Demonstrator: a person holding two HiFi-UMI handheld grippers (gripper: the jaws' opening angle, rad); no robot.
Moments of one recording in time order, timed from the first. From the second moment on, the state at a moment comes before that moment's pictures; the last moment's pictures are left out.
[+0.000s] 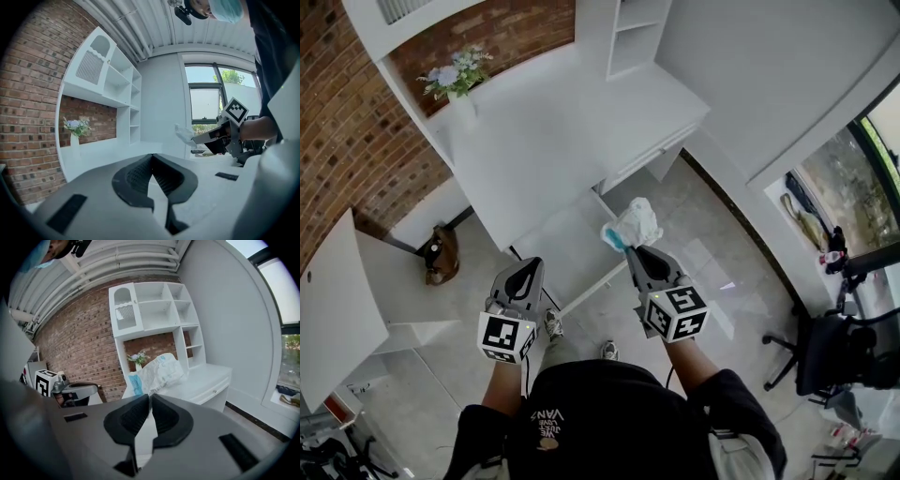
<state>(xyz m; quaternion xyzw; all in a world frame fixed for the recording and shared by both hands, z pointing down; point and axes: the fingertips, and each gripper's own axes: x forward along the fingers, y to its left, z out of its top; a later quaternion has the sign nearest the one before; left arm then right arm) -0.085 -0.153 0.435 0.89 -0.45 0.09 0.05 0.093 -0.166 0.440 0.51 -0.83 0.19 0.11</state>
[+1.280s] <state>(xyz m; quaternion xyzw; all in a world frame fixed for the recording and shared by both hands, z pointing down) 0.011 -0.053 0.376 0.88 -0.47 0.07 0.01 0.186 -0.053 0.355 0.49 -0.87 0.08 0.06</state>
